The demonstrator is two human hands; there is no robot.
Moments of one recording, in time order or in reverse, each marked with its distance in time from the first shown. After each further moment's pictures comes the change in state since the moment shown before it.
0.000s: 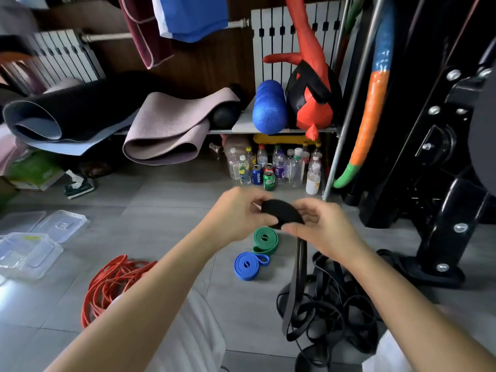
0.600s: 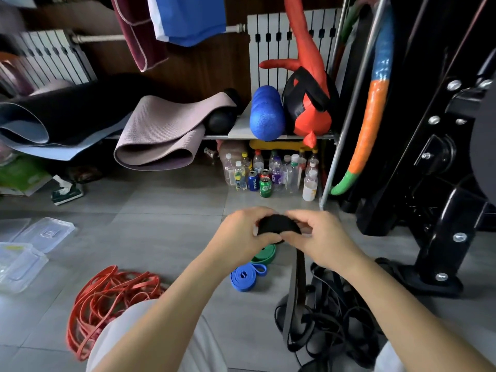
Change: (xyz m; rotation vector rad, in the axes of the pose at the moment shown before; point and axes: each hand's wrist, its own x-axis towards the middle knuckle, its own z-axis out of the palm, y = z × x) left_hand 0.011 -0.025 0.018 -0.001 0.030 0.010; right_hand 0.019 -0.004 0.007 -0.198 -0.068 -0.034
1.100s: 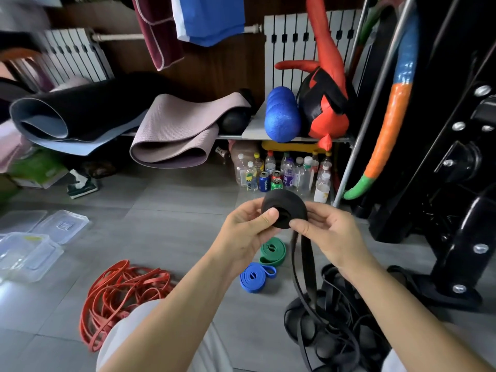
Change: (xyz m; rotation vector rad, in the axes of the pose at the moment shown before) left_hand -0.009 -0.009 -0.007 -1.336 0.057 -0.238; right_hand 0.012 -0.003 0.018 0.534 0.127 -0.039
